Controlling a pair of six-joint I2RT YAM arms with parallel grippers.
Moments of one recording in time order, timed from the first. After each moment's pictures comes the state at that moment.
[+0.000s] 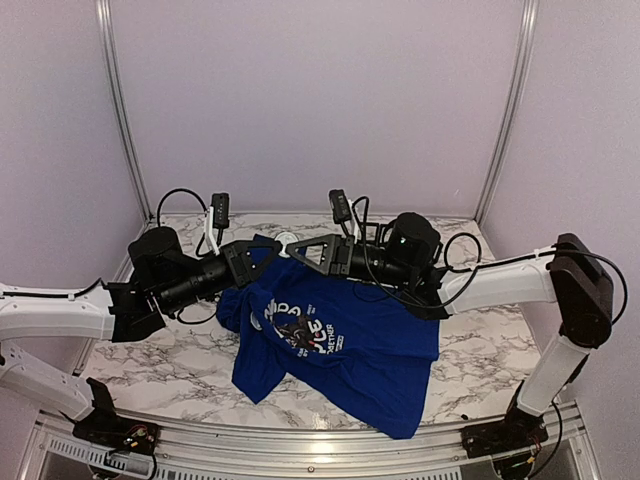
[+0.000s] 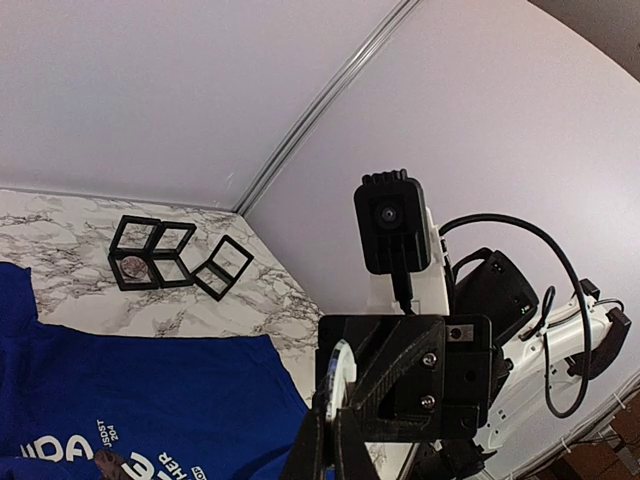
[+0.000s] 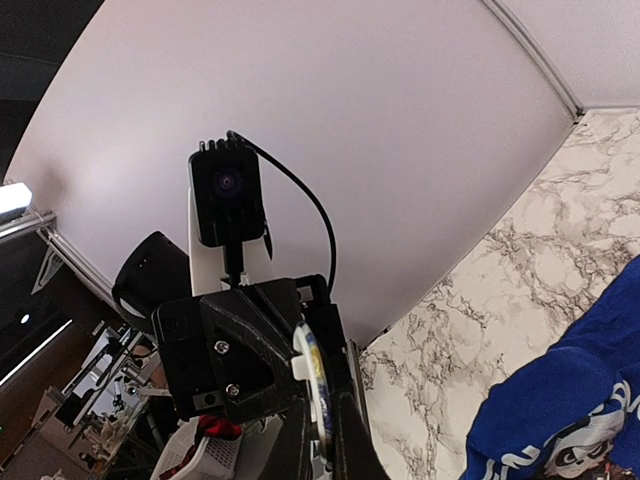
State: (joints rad) left arm -0.93 1.23 0.69 0.59 0.05 -0.69; right arm 0.86 1.69 0.96 0.91 -0.59 0.93
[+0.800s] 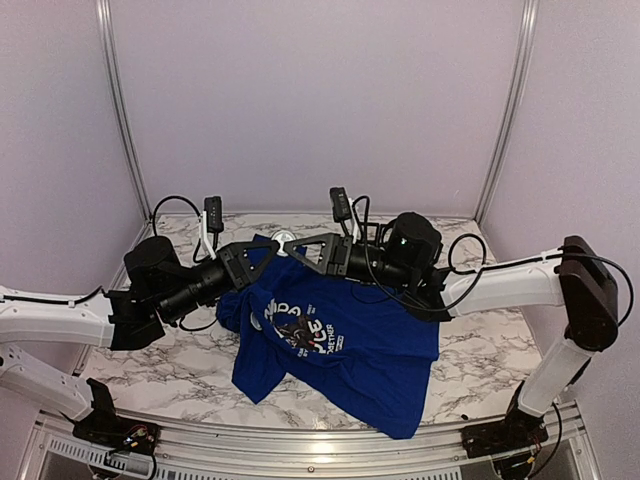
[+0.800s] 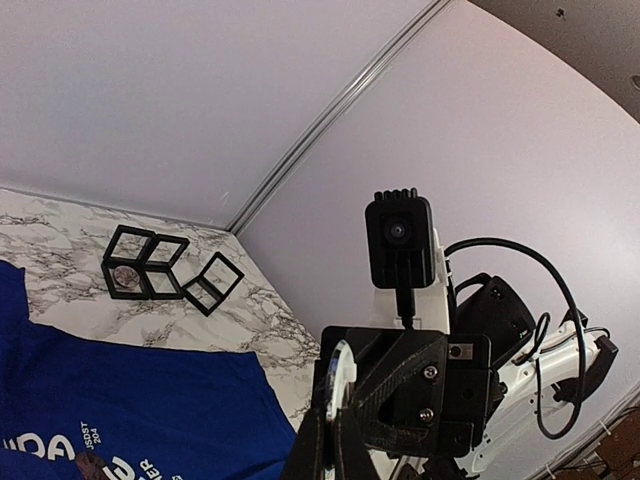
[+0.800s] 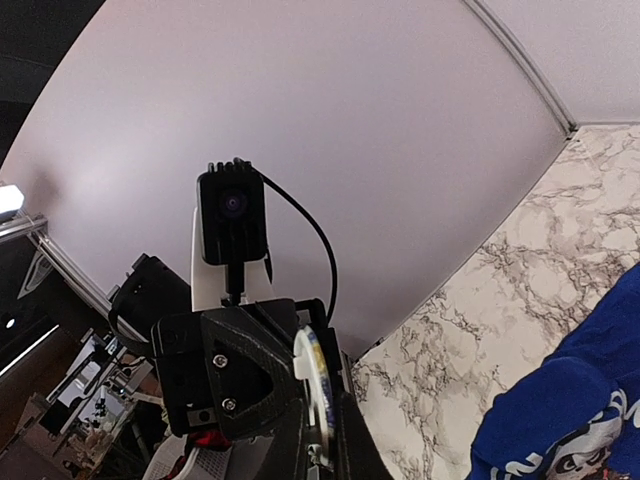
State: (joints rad) left arm -0.97 1.22 0.65 0.67 -0.05 -0.74; right arm 0.89 1.66 0.96 0.87 -0.51 0.90
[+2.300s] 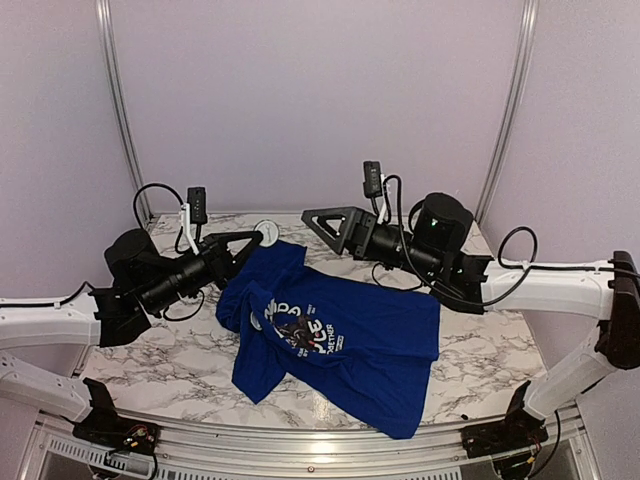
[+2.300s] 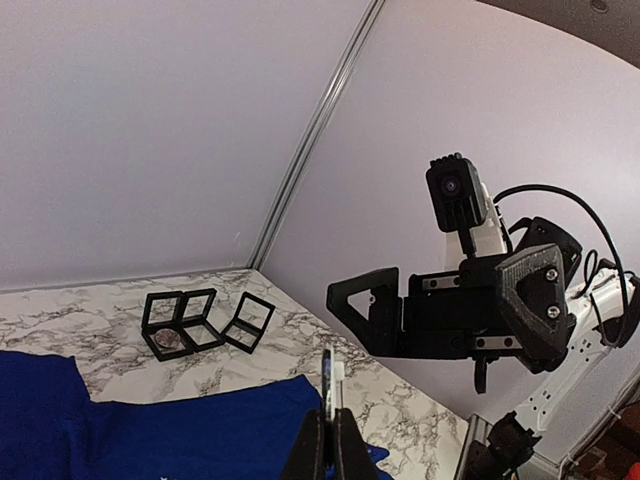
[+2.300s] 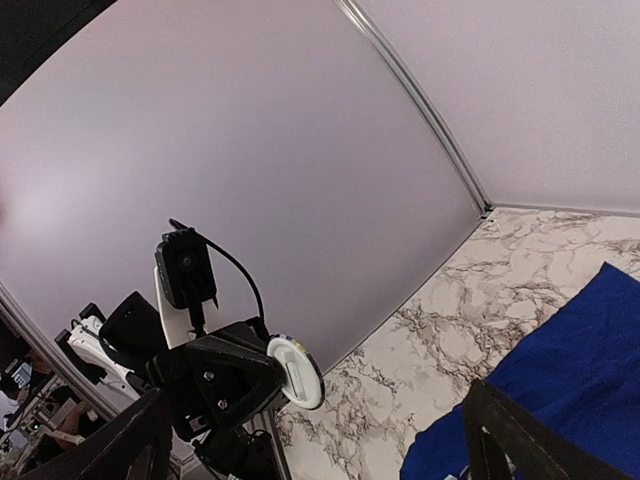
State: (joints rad) left arm -0.87 1.13 0.61 0.67 0.07 -0.49; right arm 0.89 1.44 0.96 0.61 -0.28 0.69
